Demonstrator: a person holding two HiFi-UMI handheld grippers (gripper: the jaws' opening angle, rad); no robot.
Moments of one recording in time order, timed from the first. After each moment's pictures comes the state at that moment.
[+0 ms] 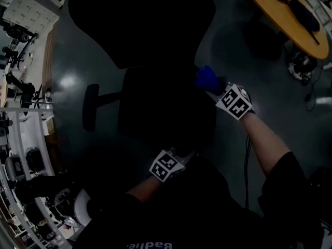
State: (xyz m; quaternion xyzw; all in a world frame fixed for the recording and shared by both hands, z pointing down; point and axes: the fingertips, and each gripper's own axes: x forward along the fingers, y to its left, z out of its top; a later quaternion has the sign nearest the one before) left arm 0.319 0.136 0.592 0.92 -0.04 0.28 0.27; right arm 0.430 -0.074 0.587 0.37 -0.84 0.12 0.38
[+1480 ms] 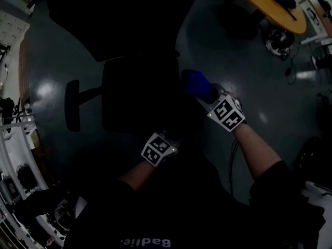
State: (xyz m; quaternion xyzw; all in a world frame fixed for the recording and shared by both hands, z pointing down) left arm 0.306 0.139 0.589 0.93 0.04 0.26 0.26; right arm 0.387 0.022 0.577 0.43 -0.81 0.15 0.37
